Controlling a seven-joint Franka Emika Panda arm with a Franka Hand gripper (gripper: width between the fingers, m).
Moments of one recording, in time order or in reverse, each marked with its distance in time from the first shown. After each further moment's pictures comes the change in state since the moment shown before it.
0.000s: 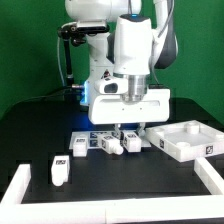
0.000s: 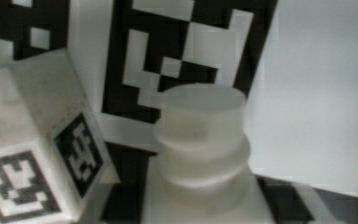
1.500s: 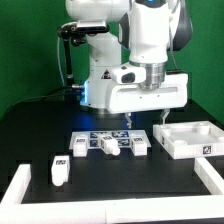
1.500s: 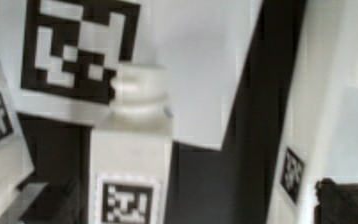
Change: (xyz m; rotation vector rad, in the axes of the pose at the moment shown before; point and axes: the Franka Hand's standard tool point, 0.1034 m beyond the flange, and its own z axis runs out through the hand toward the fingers) arm 0.016 -0.039 -0.042 0.074 -0.096 -0.008
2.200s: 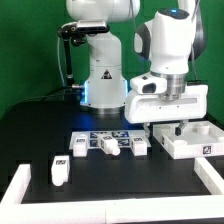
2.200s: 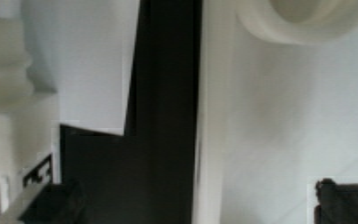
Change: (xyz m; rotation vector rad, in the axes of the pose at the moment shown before) arm 0.013 -0.043 0.032 -0.024 0.000 0.031
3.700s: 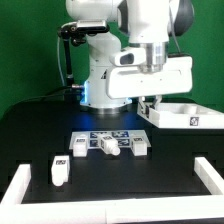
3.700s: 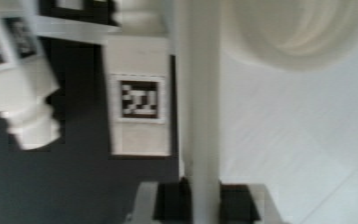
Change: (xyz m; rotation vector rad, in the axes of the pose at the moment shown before) arm 0.006 0.056 -0.076 0.048 0.075 0.036
